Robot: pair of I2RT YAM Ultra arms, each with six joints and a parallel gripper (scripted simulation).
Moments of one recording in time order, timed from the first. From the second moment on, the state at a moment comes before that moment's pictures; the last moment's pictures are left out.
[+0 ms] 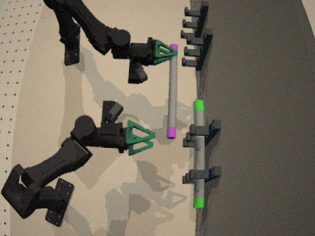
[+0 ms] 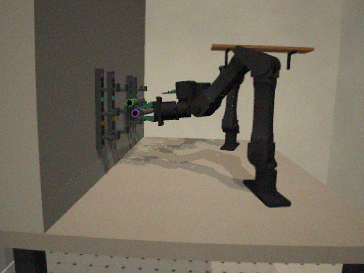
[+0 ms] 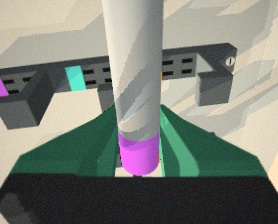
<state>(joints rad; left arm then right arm) -0.78 1.59 0.76 0.70 -0.61 1.58 1.25 1.49 0.67 0.78 0.91 -1.58</state>
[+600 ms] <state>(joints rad) -0.78 1.59 0.76 0.70 -0.61 1.58 1.20 1.45 0.64 0.78 0.86 -1.58</state>
